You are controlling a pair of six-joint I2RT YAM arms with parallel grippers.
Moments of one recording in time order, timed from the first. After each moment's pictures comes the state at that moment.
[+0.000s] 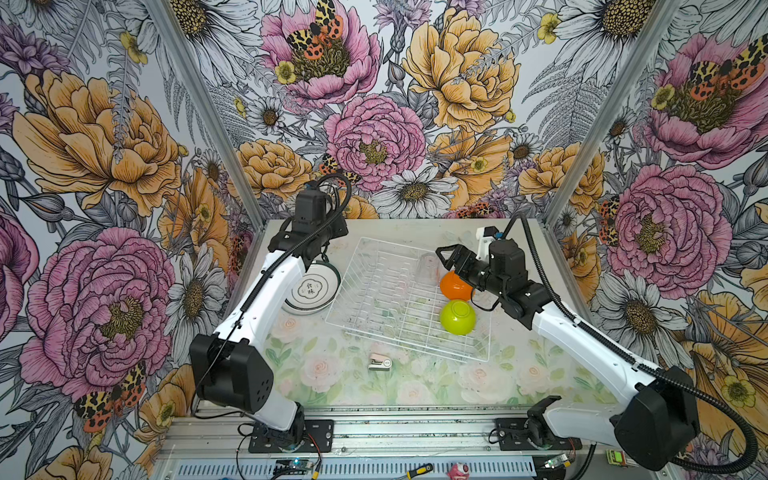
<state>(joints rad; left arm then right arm) -0.24 1.59 1.56 -0.52 -0.10 -0.40 0.46 1.26 0.99 -0.12 -0.18 0.88</state>
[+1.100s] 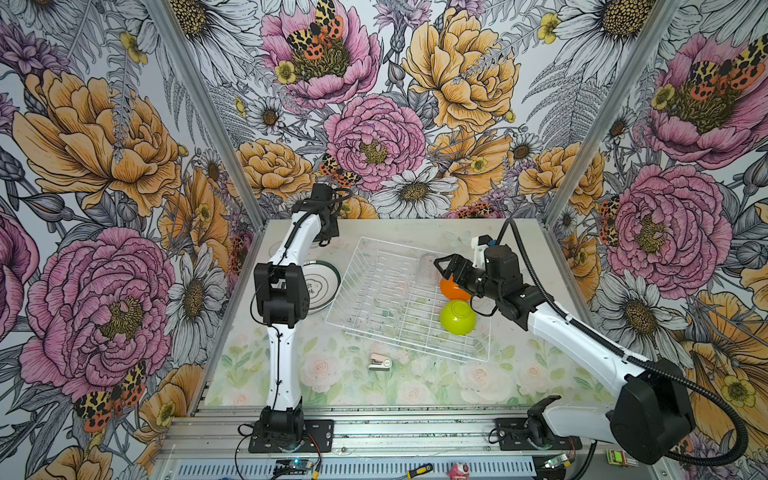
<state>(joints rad) -0.10 2.32 2.25 -1.00 -0.20 -0.27 0.44 1.29 0.93 -0.13 -0.23 0.85</state>
